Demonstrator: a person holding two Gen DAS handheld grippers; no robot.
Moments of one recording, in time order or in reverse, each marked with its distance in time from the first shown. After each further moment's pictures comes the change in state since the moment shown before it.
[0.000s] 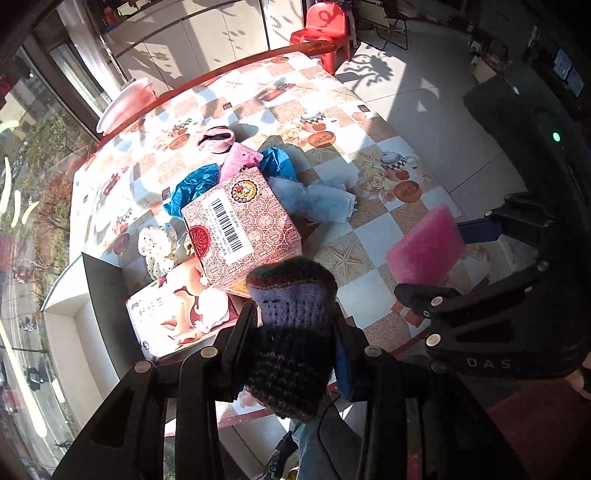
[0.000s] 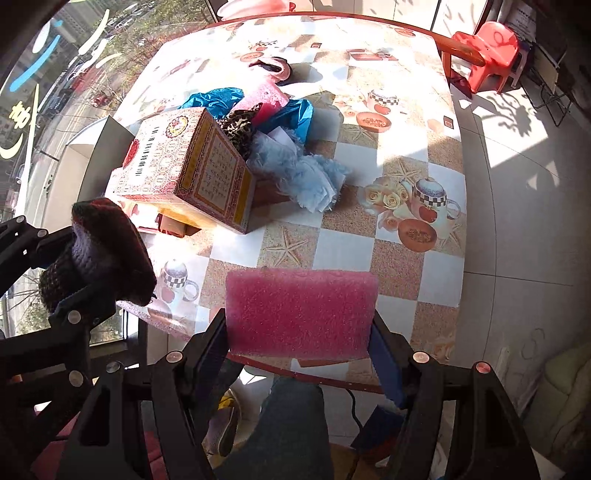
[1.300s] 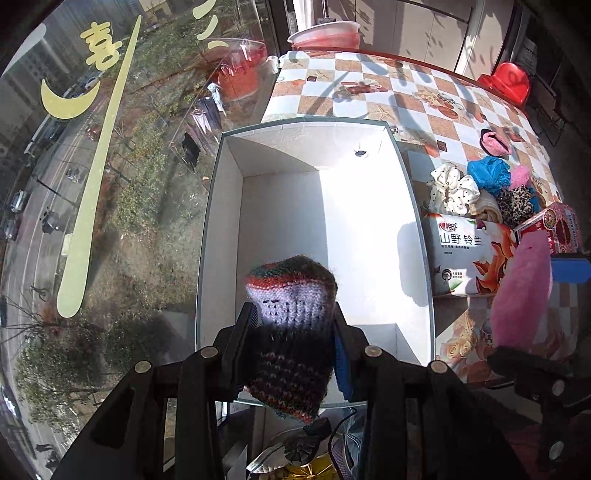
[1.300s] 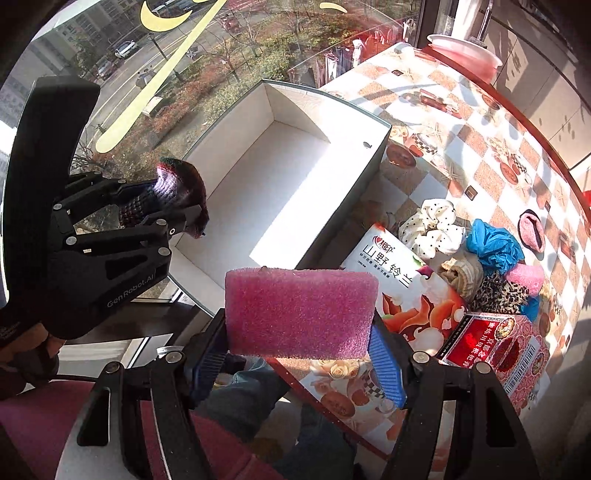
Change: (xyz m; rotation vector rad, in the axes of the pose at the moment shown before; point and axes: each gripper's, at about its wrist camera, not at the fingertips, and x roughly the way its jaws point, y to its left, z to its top) left arm 0.004 0.295 -0.163 -0.565 0.060 0.206; right arm 0.018 0.320 0.079 -0.559 0.008 0.100
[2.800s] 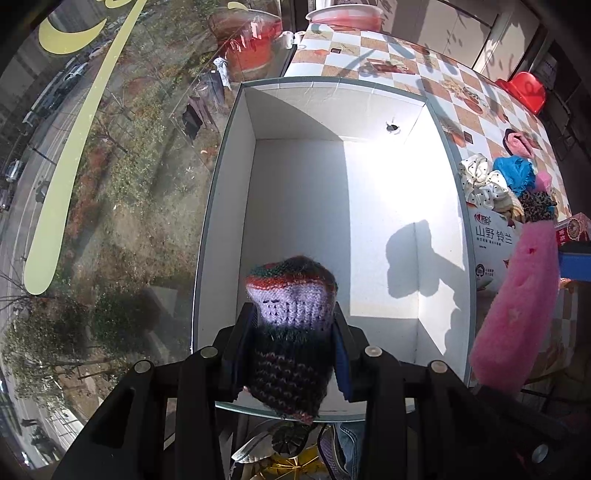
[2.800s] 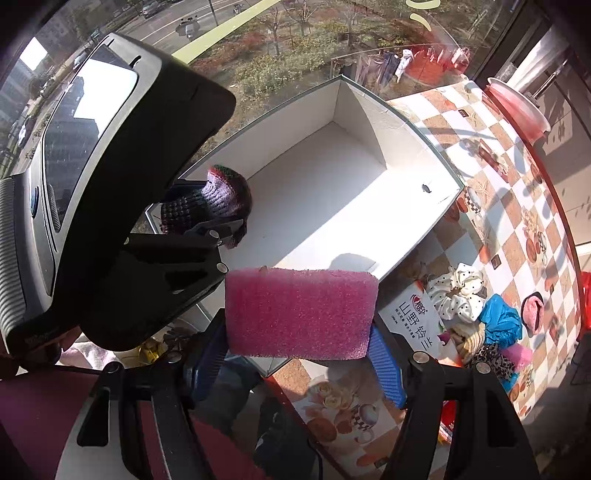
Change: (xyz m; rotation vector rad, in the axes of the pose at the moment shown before) left arm 0.043 0.028 -0.003 -0.066 0.081 -0.042; right arm 0.030 0.057 0.032 -0.258 0.080 -0.074
